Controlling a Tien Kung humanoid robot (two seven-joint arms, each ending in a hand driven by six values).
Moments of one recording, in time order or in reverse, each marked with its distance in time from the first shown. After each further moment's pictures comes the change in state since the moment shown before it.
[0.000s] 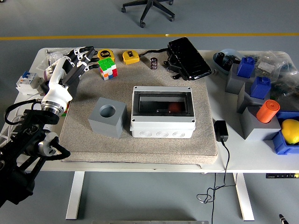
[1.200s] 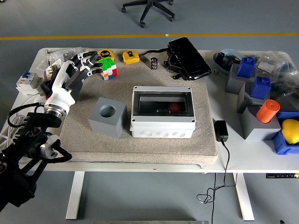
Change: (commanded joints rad) left arm 0.012 -0.012 0.002 0.001 -0.003 -0.006 0.012; right arm -0.025 0.005 0.004 -0.002 0.003 -0.006 0.000
